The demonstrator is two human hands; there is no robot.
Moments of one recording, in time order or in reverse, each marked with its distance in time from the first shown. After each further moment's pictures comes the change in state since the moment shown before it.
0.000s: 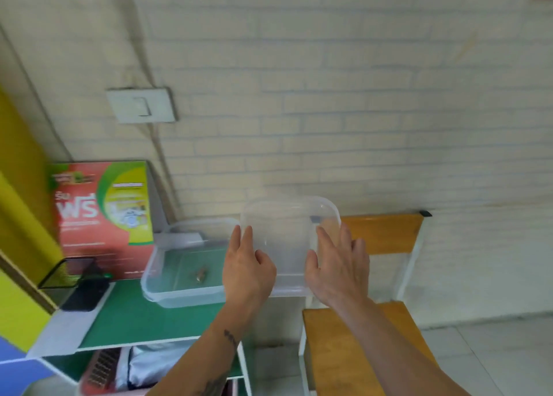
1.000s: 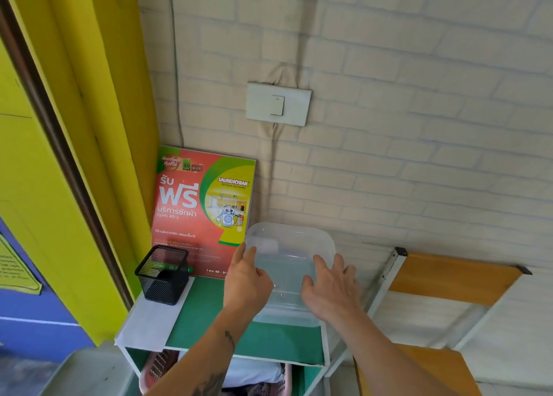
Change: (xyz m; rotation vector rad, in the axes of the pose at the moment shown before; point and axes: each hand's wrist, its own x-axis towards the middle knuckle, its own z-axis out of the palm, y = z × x) left_hand 0.093 -0.173 -0.101 -0.037 -0.132 -0.173; right_hand 0.017 -0.202 0.091 -0.047 -0.364 -0.065
